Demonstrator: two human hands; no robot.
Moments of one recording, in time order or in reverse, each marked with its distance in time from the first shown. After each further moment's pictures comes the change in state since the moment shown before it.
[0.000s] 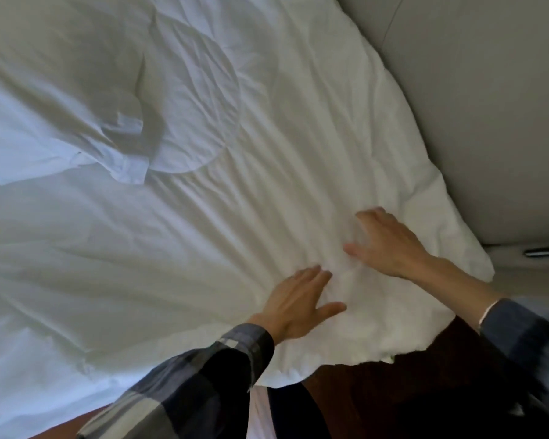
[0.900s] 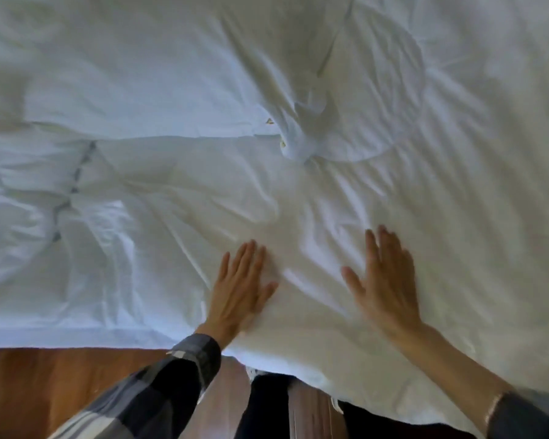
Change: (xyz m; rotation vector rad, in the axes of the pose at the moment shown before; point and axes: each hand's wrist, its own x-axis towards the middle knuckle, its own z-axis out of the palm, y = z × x) left_hand -0.191 -0.235 -0.003 0.269 0.414 -0.596; right_hand 0.001 -0.222 0.123 0.086 0.316 -0.347
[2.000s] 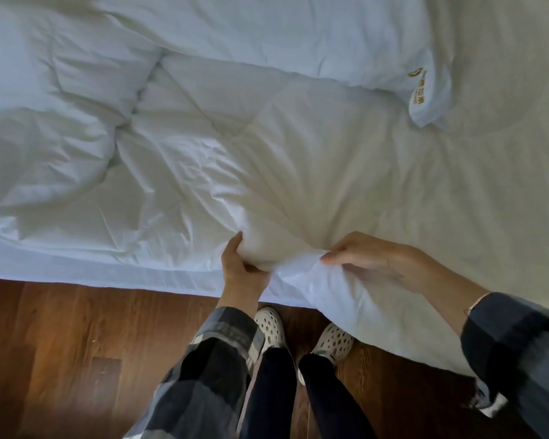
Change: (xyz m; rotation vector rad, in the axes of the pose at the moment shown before) left_hand -0.085 -0.152 0.006 -2.556 0.218 -1.287; right_hand 0.019 -0.216 0.063 0.423 -0.989 0.166
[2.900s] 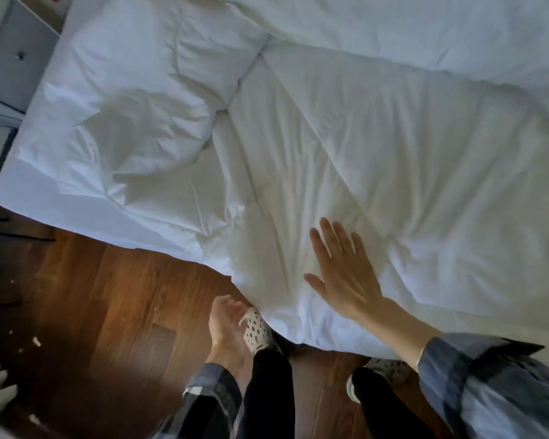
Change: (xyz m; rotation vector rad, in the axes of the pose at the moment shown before) left_hand 0.003 0.064 -0.202 0.211 0.254 0.272; right_hand 0.077 -0.049 0.175 -1.024 0.612 -0.513
